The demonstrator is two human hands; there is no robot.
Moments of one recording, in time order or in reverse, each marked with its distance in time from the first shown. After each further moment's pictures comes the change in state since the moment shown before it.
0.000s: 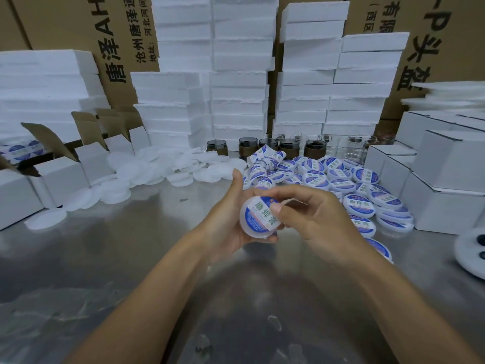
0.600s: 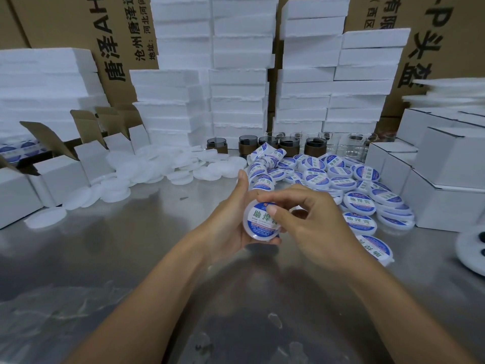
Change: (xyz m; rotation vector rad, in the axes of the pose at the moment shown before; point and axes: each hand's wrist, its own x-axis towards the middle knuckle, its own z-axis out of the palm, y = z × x) left_hand 0.003 -0.006 -0.002 0.007 0.047 -0.040; right_hand -0.004 0.000 0.006 -0.133 0.036 -0.021
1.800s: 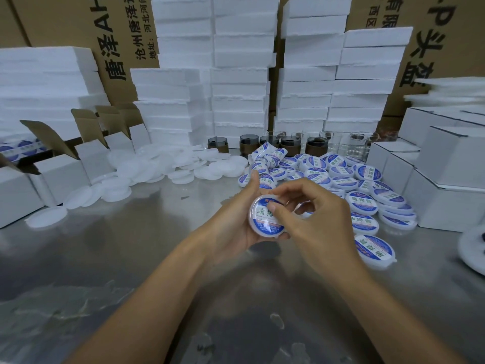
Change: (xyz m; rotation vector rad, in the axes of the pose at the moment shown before) left_hand -0.007 0.004 0.011 -0.084 -0.077 0.021; right_hand -0.002 0.008 0.009 -0.167 0.313 -0.117
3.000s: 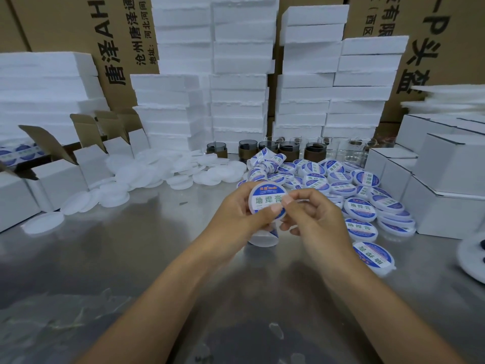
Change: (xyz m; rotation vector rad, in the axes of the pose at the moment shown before) left_hand 0.001 -0.004 0.000 0.353 0.231 0.344; right_hand 0.008 0.009 0.001 0.350 -0.016 0.326
